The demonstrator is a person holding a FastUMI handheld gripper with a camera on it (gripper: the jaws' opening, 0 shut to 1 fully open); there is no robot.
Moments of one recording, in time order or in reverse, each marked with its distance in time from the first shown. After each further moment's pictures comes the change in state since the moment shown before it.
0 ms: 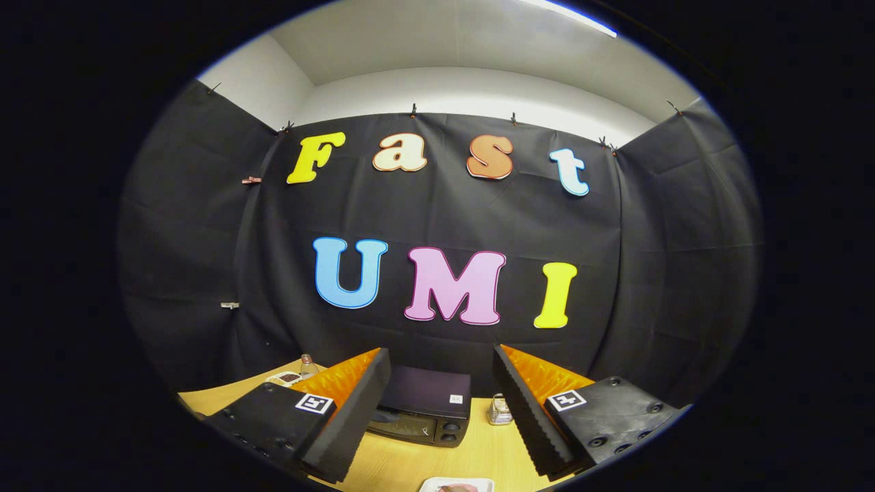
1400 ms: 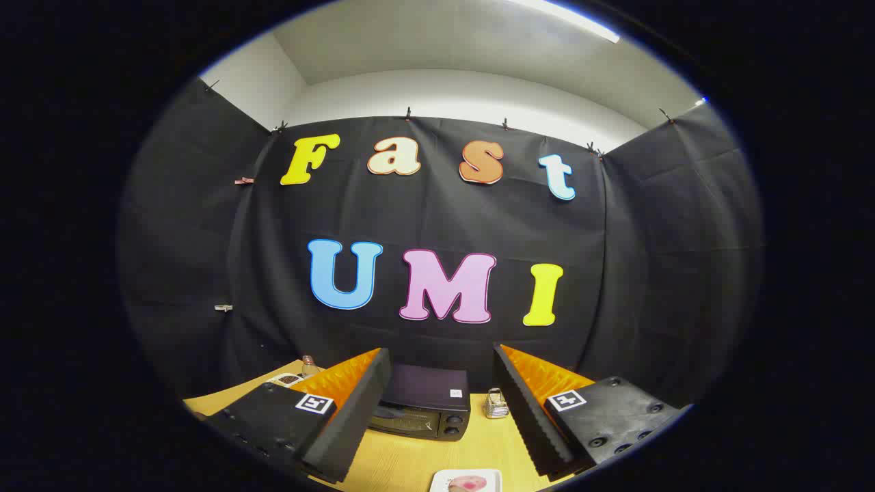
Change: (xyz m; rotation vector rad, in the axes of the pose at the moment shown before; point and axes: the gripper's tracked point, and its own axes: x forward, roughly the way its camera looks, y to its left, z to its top) arm -0.036 0.017 0.007 -0.016 0.001 -0.090
